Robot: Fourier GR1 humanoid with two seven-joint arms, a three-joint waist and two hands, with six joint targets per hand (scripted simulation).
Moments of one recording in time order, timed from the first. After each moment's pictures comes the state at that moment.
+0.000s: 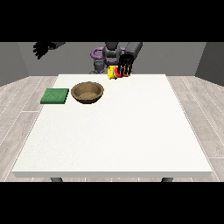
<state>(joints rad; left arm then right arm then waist) -0.84 0.04 -0.48 -0.43 -0.99 0.62 0.28 -0.09 -0.39 -0.39 -1.18 -0.35 0.43 -0.12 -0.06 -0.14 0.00</state>
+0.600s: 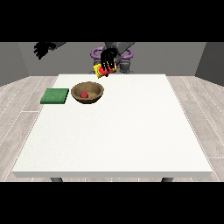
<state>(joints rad) -0.91 0.00 -0.73 -0.57 -1.18 0.30 0.63 -0.17 -0.37 -0.35 -1.10 -0.33 0.45 -0.14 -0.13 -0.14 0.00</state>
